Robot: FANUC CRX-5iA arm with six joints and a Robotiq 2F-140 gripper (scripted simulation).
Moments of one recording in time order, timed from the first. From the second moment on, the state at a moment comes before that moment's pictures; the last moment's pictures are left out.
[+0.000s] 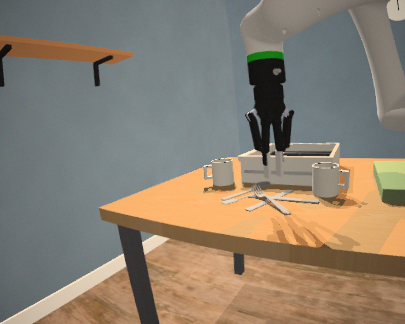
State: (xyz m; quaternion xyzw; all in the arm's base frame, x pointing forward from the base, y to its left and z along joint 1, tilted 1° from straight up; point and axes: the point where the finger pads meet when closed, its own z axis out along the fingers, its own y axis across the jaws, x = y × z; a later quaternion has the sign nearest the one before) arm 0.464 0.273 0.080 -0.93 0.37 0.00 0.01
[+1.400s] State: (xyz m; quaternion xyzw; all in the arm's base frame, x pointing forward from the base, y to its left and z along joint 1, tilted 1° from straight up) arm 0.465 0.273 0.063 -0.93 0.37 0.00 0.01
